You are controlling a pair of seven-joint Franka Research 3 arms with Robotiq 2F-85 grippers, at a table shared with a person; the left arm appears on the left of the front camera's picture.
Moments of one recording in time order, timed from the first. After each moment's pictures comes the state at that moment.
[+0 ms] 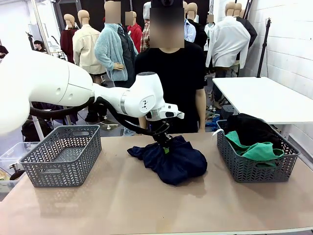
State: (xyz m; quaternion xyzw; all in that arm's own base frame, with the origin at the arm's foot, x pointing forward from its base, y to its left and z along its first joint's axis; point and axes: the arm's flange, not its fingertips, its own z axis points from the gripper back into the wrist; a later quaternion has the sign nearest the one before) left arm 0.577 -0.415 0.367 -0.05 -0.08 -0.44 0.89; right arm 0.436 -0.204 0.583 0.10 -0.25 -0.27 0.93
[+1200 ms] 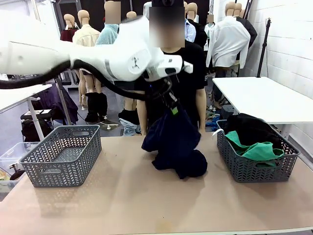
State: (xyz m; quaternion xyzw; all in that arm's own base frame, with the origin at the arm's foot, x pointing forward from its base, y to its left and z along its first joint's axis) left arm 0.487 -0.431 0.575 -0.05 -0.25 -0.50 0.83; right arm 0.436 -0.204 0.583 0.10 -0.25 -0.27 0.93
